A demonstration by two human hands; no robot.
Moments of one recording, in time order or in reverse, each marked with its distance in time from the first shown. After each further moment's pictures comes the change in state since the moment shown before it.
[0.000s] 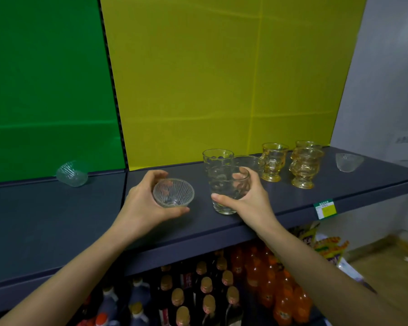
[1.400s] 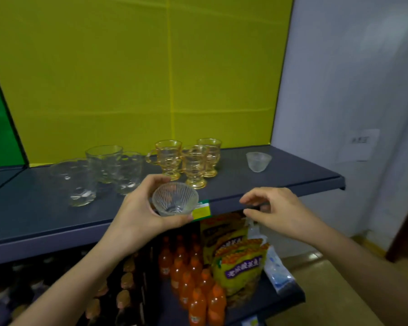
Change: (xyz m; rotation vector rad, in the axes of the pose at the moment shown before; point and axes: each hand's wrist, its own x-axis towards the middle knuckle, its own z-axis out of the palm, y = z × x) left_hand -0.002 0.172 0.236 -0.094 -0.019 0.053; right_hand 0.022 0.084 -0.330 -0.582 -0.369 -0.104
